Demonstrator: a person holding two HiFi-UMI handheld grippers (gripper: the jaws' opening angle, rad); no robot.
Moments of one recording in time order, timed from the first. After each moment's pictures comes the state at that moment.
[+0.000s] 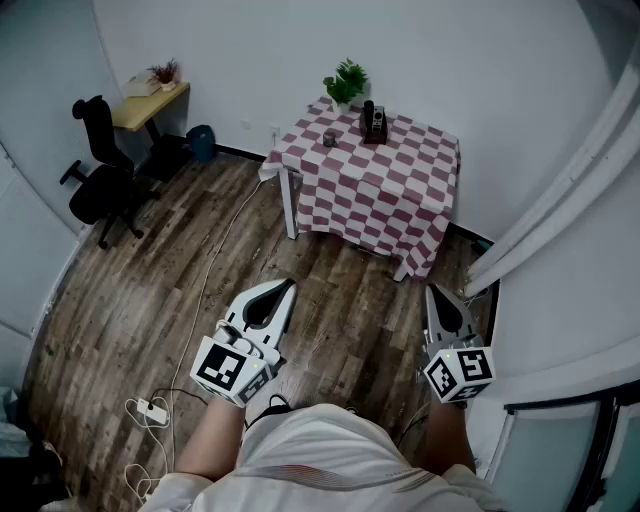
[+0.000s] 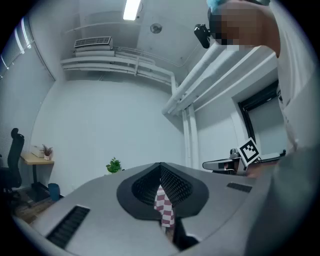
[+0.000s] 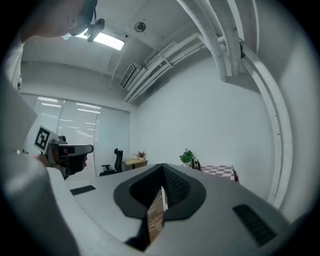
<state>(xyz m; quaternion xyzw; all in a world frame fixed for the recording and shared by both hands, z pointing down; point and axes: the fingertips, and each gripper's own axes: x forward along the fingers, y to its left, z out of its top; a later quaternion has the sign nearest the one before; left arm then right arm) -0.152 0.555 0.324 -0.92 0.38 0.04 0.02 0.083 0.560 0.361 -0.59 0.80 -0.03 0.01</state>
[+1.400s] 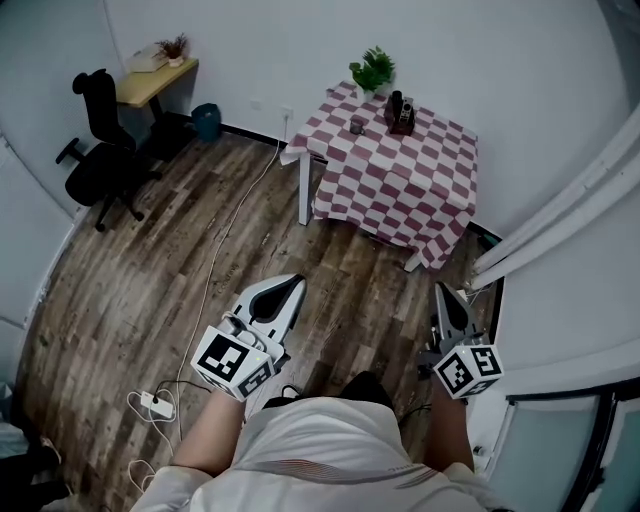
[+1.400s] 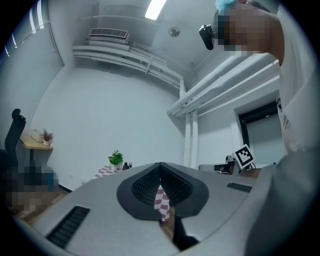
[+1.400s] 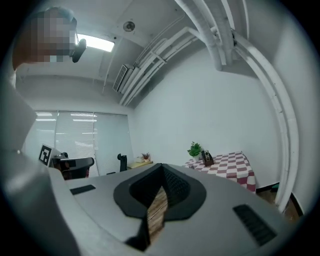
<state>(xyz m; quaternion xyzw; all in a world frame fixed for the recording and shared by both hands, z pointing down) -0.259 0.526 0.351 -0.93 0.35 0.06 -0.04 -0.019 0.535 0.382 -0.59 0.80 -0.10 0.06</state>
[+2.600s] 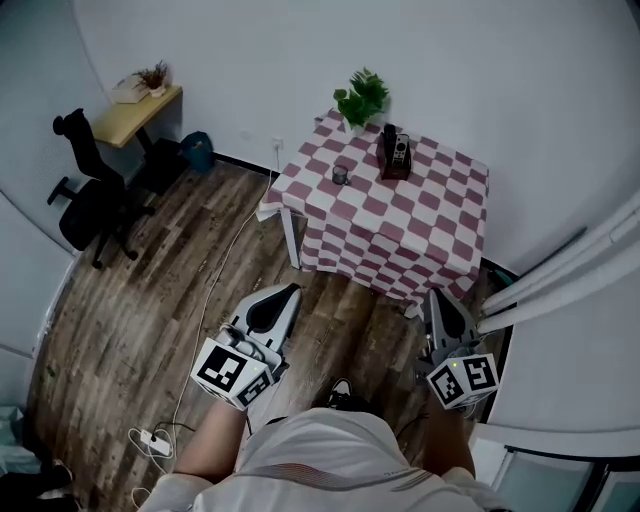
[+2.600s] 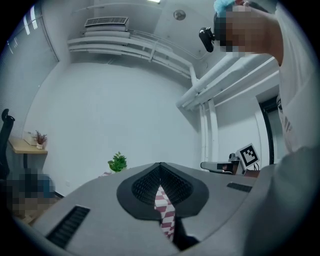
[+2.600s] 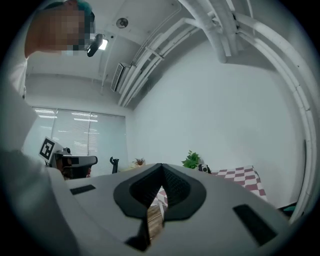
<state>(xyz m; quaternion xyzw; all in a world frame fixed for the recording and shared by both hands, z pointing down) -0.143 0.276 0.337 -0.92 0.38 0.04 -0.03 0.085 0.281 0.364 -0.57 0.82 -0.06 0.07</state>
